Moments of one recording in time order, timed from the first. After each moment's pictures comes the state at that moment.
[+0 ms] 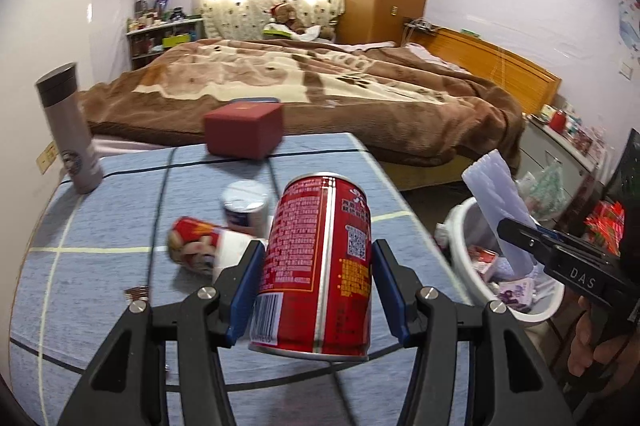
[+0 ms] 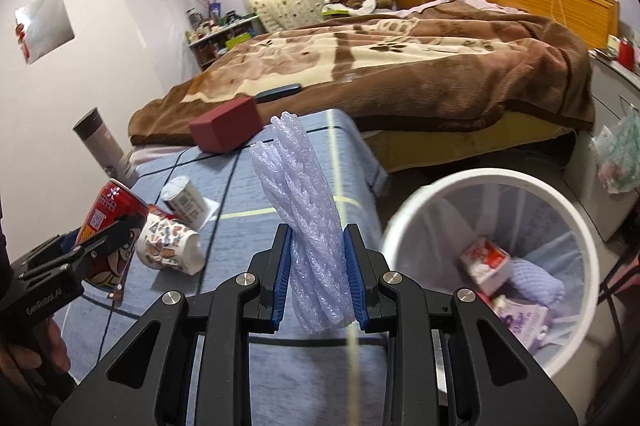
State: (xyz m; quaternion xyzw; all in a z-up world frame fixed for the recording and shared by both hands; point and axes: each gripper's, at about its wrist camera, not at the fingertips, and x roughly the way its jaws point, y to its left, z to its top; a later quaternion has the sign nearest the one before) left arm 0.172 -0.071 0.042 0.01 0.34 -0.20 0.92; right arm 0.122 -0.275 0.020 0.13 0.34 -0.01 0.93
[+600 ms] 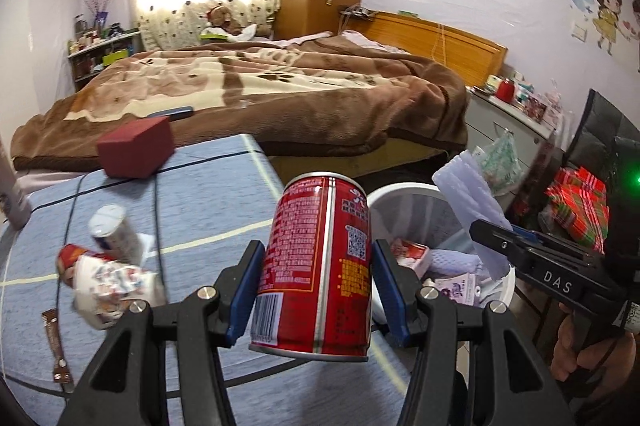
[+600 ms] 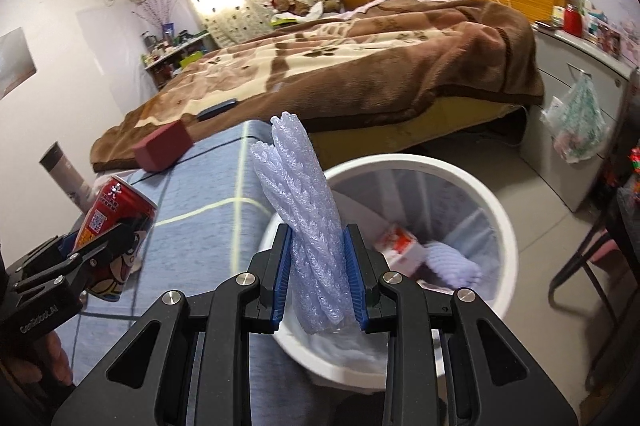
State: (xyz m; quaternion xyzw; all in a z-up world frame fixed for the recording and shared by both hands) left arm 0.148 -0.186 0.041 0.05 0.34 -0.29 0.89; right arm 0.088 -0.347 0.009 0.16 0.34 -0.09 0.92
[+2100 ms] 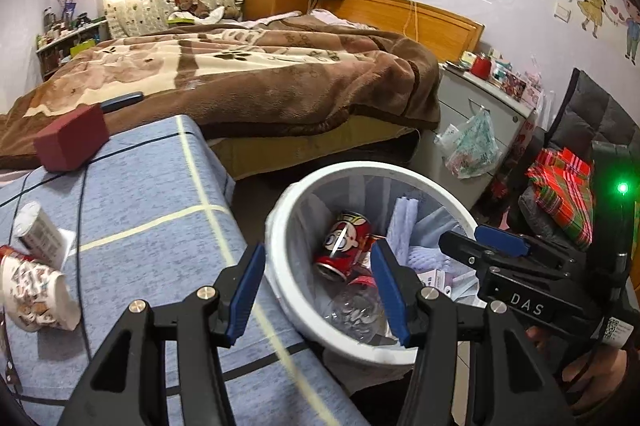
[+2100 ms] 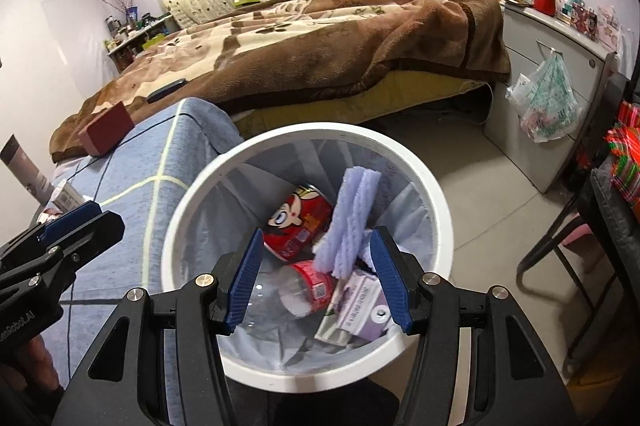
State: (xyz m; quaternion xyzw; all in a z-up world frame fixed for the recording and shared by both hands) left arm 0.142 -0.247 0.015 0.05 0.36 -0.33 0.87; right arm 0.084 -0.385 -0.018 0.15 0.38 -0.14 0.90
